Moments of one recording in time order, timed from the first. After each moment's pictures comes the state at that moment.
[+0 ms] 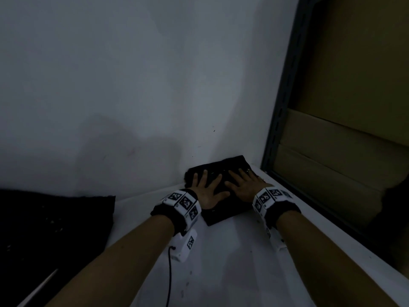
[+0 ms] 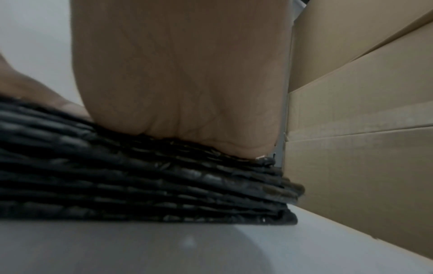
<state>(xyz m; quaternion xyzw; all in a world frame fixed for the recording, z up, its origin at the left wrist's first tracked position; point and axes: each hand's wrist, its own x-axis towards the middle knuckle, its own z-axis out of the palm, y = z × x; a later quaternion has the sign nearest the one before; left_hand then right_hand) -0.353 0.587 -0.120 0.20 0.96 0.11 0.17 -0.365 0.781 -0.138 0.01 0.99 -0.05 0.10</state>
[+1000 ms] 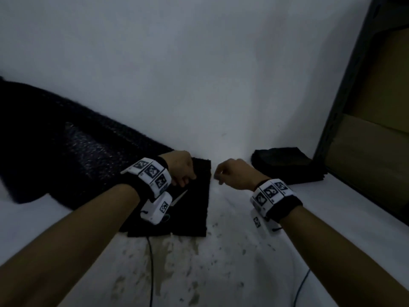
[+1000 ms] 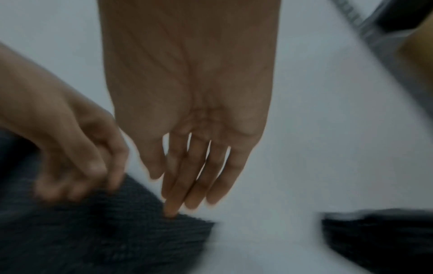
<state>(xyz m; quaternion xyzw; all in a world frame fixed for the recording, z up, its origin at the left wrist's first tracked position) -0.127 0.292 0.013 0.07 0.96 0.21 0.14 -0.149 0.508 -0.023 -0.27 0.95 -0.16 0.01</state>
